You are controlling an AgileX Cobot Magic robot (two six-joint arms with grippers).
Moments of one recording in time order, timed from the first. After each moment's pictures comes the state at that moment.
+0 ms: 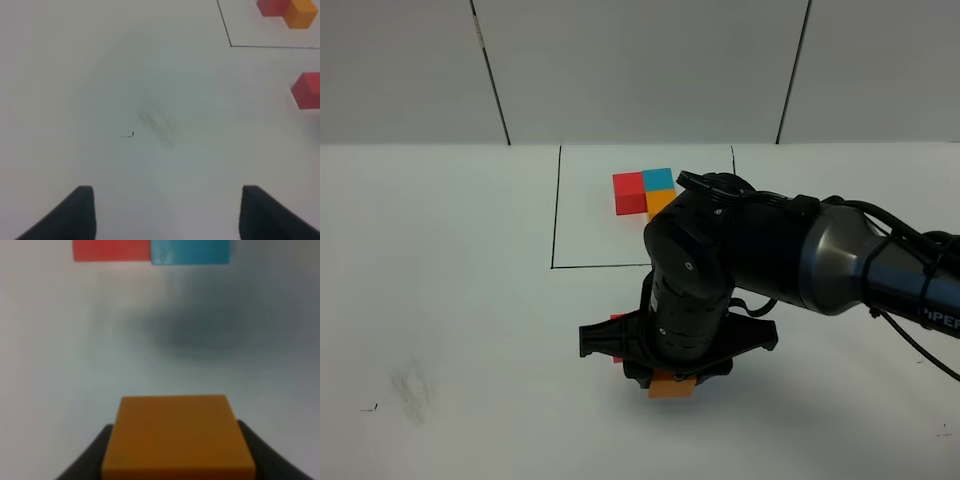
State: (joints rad) left arm -0.06 -0.01 -0.51 -0.01 1.07 -0.09; right arm 0.84 1.91 -1.40 -0.01 0.98 0.81
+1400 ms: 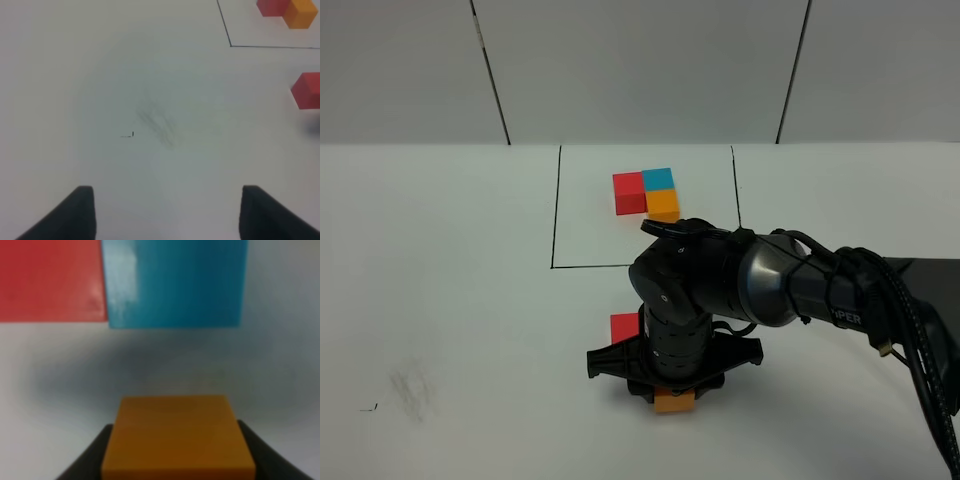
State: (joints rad) left arm -0.06 -0.01 -0.51 -0.01 1.07 -0.09; right arm 0.81 2.09 -1.40 -0.06 0.88 0.81
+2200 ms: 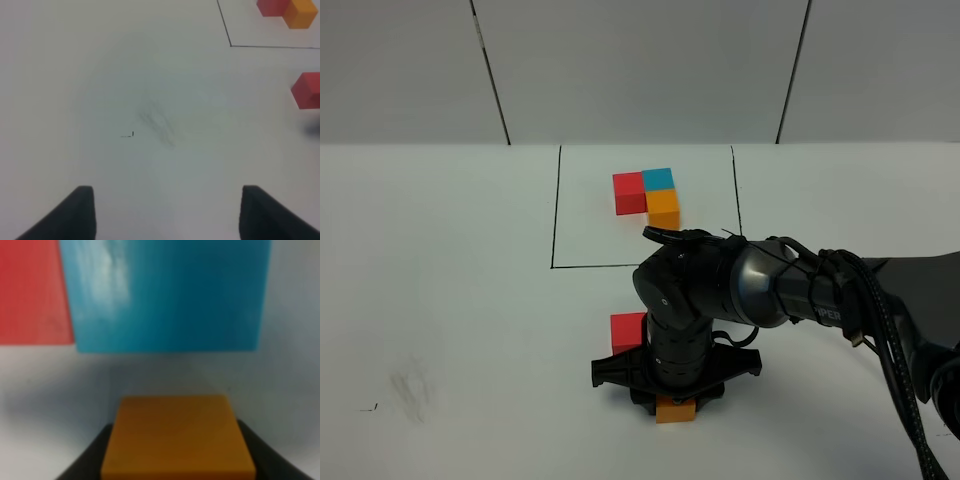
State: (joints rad) left arm -0.06 -0.01 -0.51 -0.01 1.07 -0.09; right arm 0.79 2.15 -1.40 -0.01 0.85 0.76
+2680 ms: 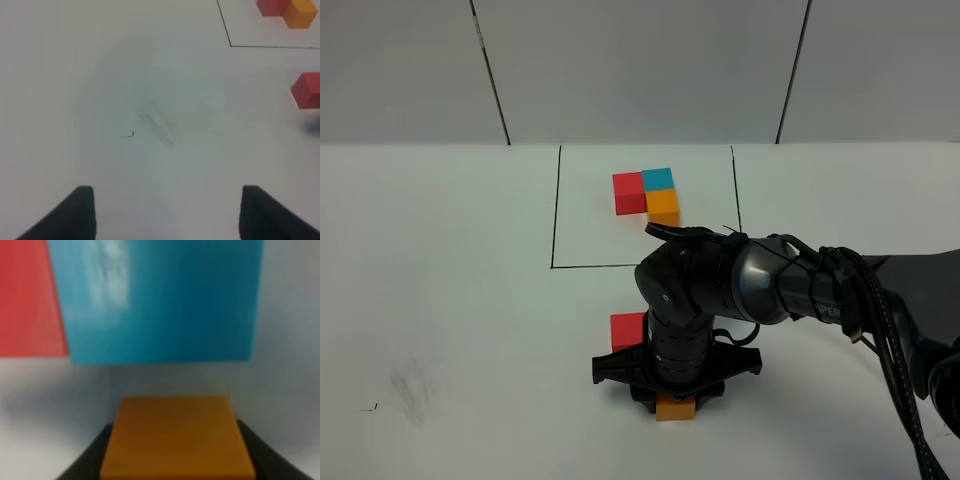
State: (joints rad) left arm -0.06 -0.01 -0.51 -0.01 1.07 -0.09; right arm 0.78 2.16 -1.41 0.00 0.85 0.75
